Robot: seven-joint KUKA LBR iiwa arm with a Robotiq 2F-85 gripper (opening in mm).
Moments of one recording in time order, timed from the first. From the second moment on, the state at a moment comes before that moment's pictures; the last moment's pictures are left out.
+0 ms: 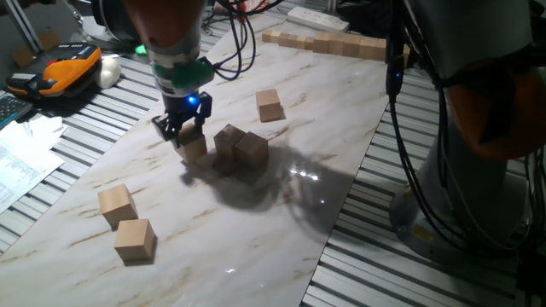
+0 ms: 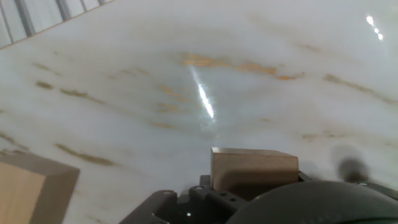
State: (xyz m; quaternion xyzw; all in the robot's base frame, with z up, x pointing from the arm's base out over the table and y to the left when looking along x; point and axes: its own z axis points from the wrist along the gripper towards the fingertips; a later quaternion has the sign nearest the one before) arm 0.578 0.093 0.096 0.15 0.99 0.02 0.06
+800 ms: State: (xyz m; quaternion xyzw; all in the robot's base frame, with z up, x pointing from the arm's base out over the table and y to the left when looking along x) arm 0.581 0.089 0.097 0.19 0.98 0.02 0.05
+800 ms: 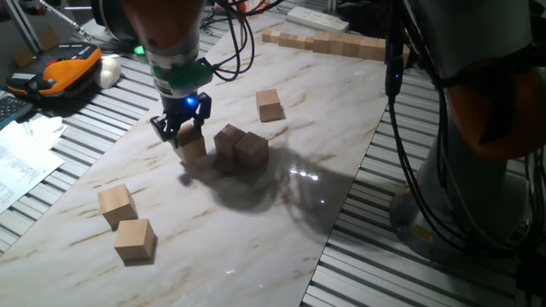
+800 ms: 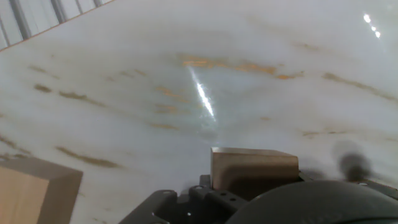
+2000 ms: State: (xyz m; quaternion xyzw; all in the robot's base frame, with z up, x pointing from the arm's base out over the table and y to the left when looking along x) arm 0.599 0.022 0.076 0.07 0.99 0.03 0.07
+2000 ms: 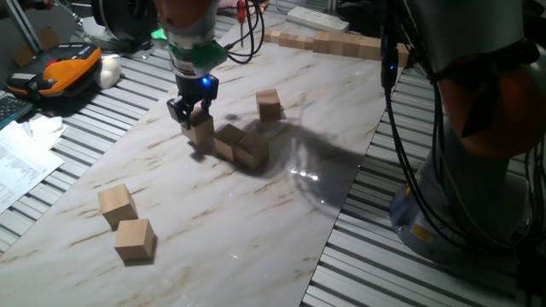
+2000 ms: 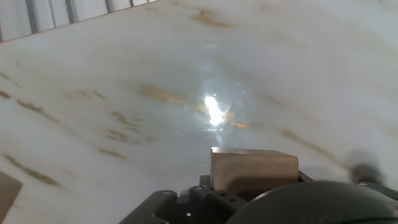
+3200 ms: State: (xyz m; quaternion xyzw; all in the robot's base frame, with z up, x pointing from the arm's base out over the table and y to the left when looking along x) arm 0.585 0.014 0.059 0.04 1.00 0.02 0.05
